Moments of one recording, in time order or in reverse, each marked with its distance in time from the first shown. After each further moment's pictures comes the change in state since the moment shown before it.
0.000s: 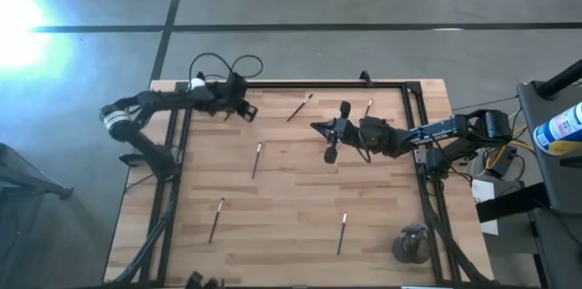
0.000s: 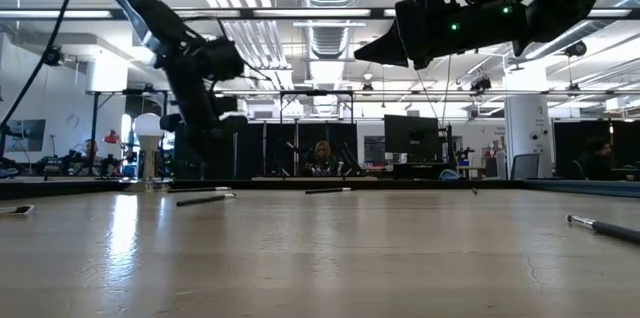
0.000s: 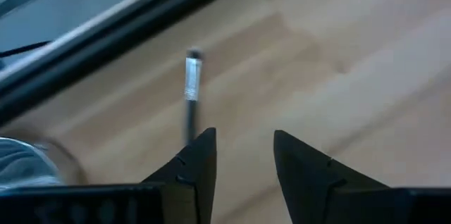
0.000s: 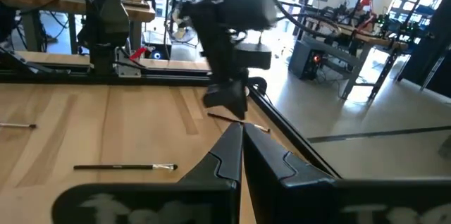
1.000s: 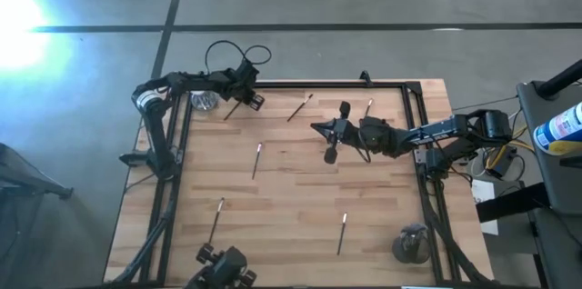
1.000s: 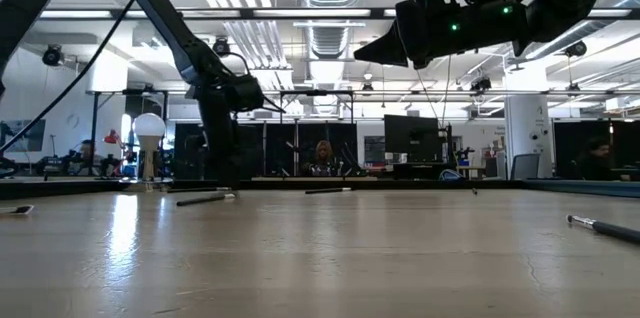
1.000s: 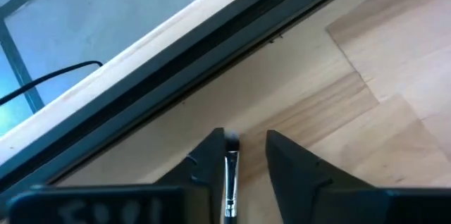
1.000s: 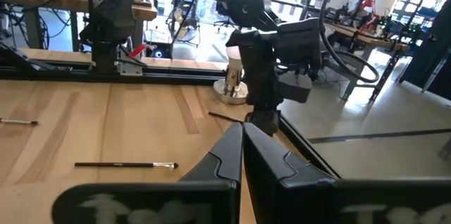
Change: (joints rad) left arm 0.132 0.344 0.256 -0.007 0.003 0.147; right arm 0.000 0.000 0.000 -0.002 -0.006 -0.010
